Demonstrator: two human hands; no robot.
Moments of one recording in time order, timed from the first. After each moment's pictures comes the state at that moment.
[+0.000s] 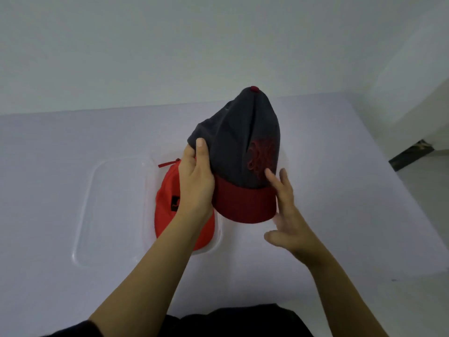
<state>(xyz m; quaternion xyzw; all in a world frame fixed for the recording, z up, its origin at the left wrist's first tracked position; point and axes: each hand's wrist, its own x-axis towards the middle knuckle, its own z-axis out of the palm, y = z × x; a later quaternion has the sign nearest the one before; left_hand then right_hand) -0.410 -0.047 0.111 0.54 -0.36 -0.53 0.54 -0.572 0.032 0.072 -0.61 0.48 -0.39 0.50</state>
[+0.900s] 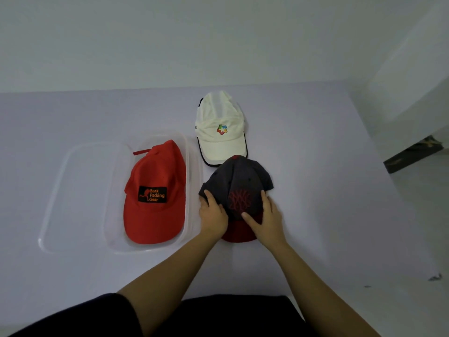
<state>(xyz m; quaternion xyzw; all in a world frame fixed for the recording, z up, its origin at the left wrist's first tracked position) -0.480 -0.023 -0.064 0.74 -0.51 -0.42 0.12 -0.621 0.006 -0.077 -0.54 0.72 -0.22 0.38</state>
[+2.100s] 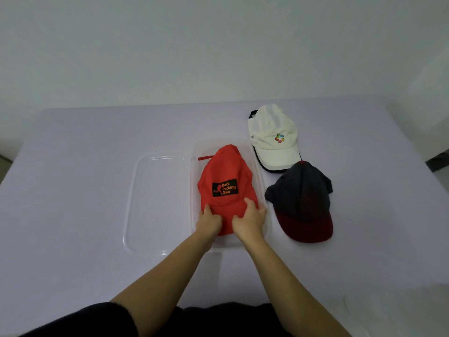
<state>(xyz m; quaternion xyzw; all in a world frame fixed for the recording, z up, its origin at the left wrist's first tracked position) -0.260 -0.021 -0.078 0.71 -0.32 -0.60 0.18 -0.363 0.000 -0.020 -0.39 0.79 -0.24 0.42</state>
